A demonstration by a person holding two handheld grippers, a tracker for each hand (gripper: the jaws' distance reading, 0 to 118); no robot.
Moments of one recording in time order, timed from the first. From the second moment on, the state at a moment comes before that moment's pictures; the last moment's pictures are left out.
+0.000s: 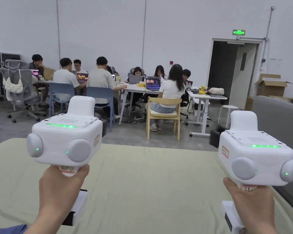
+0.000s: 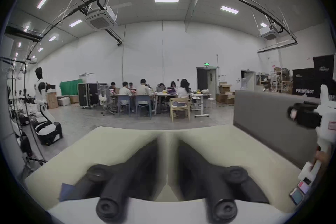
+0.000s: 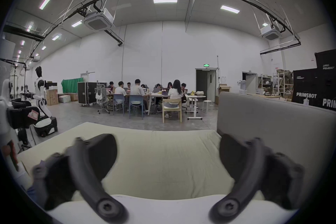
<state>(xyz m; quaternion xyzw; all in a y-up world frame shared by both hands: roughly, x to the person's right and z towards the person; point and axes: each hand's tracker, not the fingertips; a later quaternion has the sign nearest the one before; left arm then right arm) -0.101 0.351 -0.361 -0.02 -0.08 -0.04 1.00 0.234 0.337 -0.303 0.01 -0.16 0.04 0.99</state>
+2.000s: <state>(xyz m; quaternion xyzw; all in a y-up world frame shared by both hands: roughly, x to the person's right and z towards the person) -0.347 -0.054 -0.438 -0.45 0.02 0.04 0.89 -0.043 0.114 -0.474 -0.20 0.18 0.07 0.96</state>
